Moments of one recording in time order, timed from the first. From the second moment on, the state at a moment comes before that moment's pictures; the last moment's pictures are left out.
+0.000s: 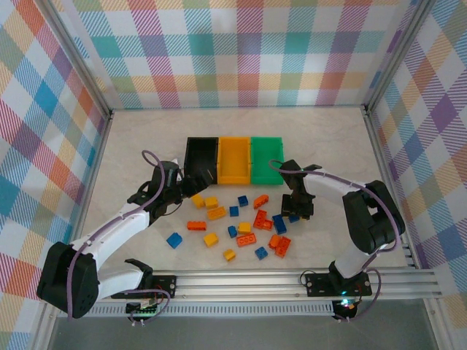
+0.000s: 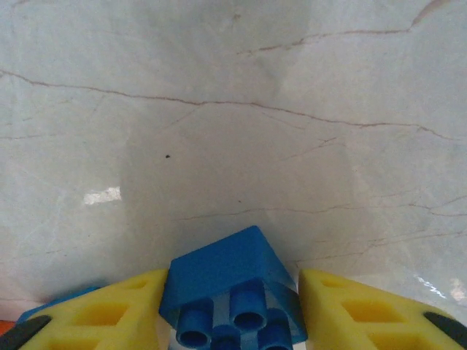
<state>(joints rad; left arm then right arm) -0.41 1.16 0.66 -0.16 0.14 -0.85 0.47 1.65 0.94 -0.88 -0.03 0.59</state>
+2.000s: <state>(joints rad) -0.53 1.07 0.61 -0.90 -0.02 -1.05 0.47 1.70 1.27 -0.55 0.01 0.55</state>
